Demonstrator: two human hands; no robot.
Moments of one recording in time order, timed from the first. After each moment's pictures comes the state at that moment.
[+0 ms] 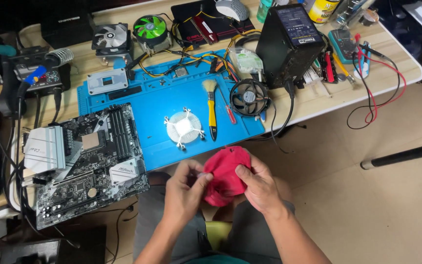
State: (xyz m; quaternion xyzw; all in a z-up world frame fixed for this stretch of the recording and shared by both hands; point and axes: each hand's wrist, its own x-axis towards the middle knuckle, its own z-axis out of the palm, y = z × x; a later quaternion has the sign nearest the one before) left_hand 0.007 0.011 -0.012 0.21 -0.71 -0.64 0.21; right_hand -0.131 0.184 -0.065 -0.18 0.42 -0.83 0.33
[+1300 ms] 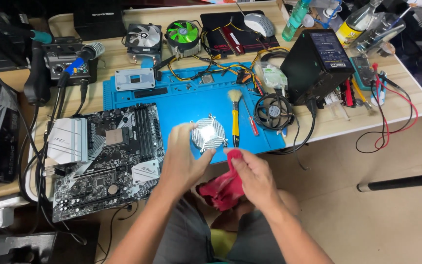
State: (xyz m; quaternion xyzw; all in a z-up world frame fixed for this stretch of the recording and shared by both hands) left_hand -0.023 -0.075 0.042 0.20 -0.84 -0.43 0.26; right_hand -0.108 0.111 0.038 -0.27 0.76 -0.56 0.18
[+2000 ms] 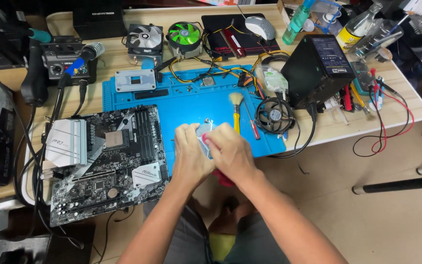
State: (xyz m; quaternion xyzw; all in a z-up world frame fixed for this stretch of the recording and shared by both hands) left_hand -0.075 -0.094 -0.085 0.20 -0.85 -0.36 0.32; right_hand -0.168 0.029 -0.021 -0.52 0.77 -0.34 -0.12
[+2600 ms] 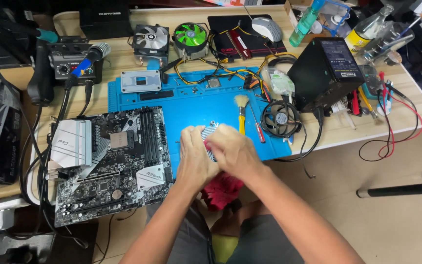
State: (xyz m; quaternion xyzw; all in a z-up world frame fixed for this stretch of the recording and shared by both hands) left_hand -0.074 -0.089 -0.088 0.21 -0.86 -0.36 0.30; right_hand -0.179 0.022 -0.017 -0.57 0.75 -0.33 -0.06
